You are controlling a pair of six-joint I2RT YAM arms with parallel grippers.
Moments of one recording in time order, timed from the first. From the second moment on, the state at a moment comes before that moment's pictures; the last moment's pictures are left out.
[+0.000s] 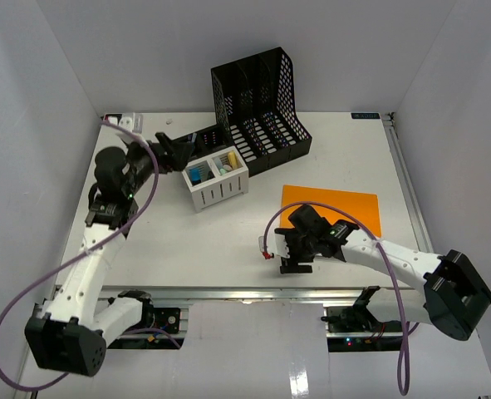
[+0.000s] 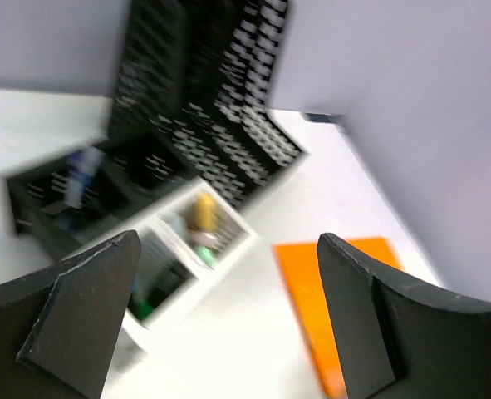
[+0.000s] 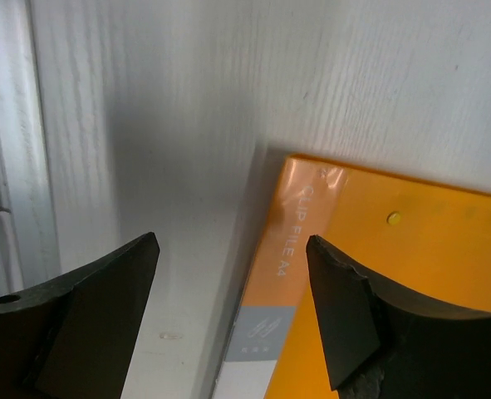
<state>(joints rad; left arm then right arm) -0.16 0.98 0.90 0.05 0.33 -0.44 0.84 1.21 0.65 -0.51 -0.24 -0.89</state>
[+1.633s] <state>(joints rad) -0.78 1.93 0.85 0.61 0.34 -1.12 0.75 0.91 0.61 -0.59 -0.26 -0.81</state>
